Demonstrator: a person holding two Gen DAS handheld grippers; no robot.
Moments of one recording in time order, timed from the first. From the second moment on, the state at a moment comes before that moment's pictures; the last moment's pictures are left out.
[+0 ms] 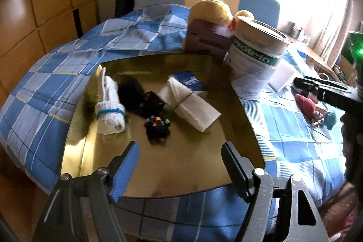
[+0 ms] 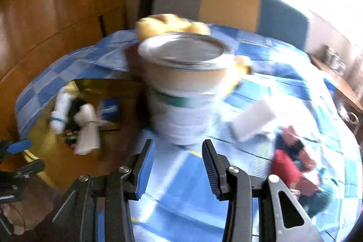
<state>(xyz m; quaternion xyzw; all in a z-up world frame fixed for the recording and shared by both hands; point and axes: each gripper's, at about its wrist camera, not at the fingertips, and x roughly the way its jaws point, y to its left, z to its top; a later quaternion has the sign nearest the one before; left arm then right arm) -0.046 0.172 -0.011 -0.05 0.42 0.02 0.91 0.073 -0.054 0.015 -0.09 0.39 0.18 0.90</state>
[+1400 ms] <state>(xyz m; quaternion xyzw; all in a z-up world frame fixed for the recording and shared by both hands) 0.037 -0.042 -0.033 0.10 0.46 -0.16 0.87 0.104 -0.328 -0.031 0.29 0.40 -0.09 0.86</state>
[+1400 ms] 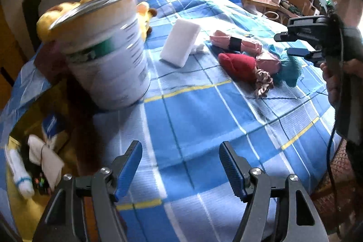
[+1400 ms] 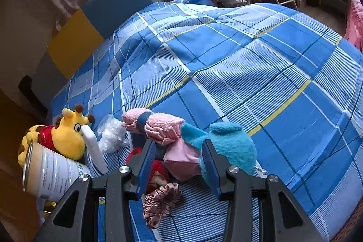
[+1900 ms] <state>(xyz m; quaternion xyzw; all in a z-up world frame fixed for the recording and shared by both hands) 0.144 -0.130 -0.012 0.16 0.38 -0.16 0.90 0.103 -0.330 -0.030 0.33 0.40 -0.06 0.86</state>
